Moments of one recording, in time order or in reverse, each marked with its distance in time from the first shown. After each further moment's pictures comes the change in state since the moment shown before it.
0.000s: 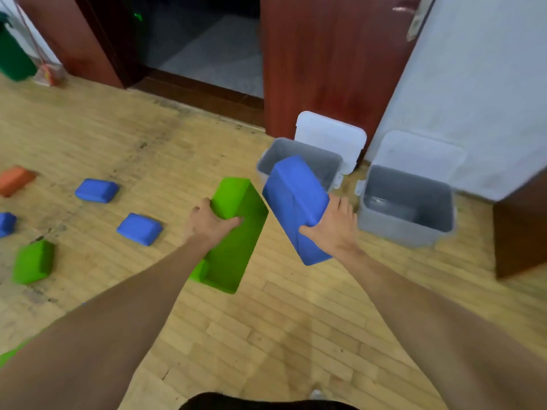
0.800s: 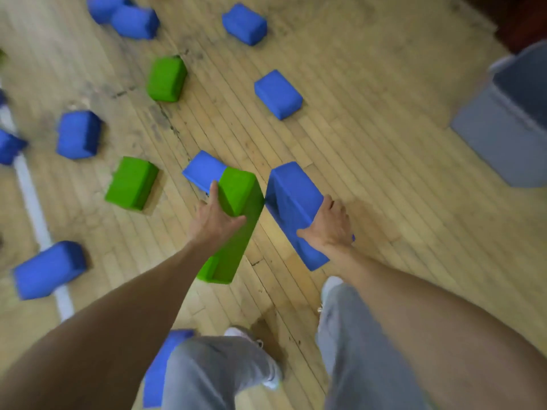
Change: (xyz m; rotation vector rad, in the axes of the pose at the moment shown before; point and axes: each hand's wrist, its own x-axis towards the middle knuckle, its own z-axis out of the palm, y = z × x) left_hand 0.048 -0.580 0.076 -0.071 0.035 -0.563; right_hand -0.165 -0.214 0.559 -0.273 -0.550 -0.293
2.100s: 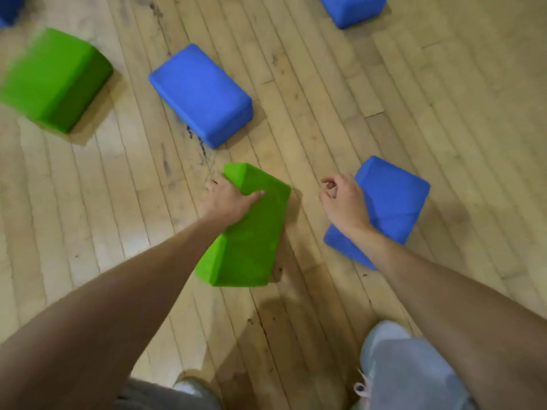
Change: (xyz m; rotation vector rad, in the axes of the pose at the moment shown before) left_hand 0.281 -0.156 0.327 -0.094 -0.028 -0.153; right_hand 0.245 0.064 0.358 0.232 -0.003 -0.260
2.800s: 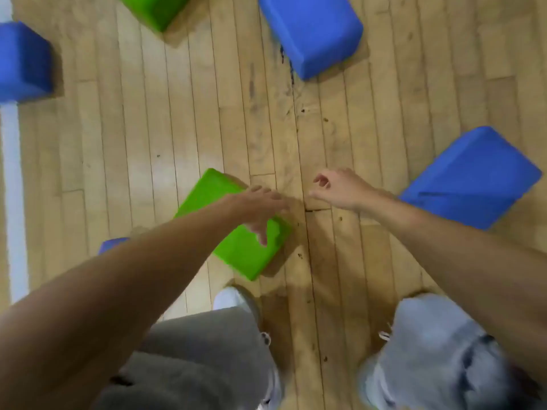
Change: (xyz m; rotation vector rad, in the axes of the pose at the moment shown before) left_hand -0.060 -0.142 -0.001 0.761 -0.620 0.600; right_hand -0.057 -0.077 0.095 -0.381 -0.728 -0.271
